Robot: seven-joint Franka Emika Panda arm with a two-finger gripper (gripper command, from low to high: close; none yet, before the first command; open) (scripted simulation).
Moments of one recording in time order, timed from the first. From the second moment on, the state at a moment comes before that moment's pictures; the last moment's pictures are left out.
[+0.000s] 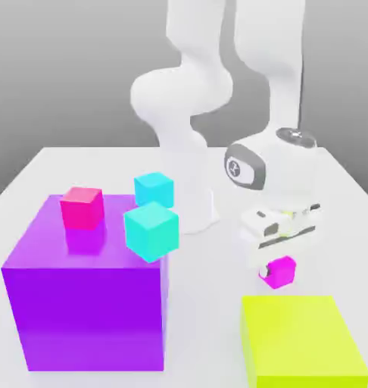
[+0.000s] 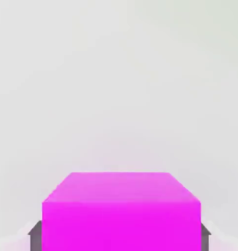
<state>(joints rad) 0.62 0.18 0.04 -2.96 -0.09 3.14 1.05</state>
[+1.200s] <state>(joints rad) 0.04 -0.29 -0.27 -2.40 -0.07 2.13 0.26</state>
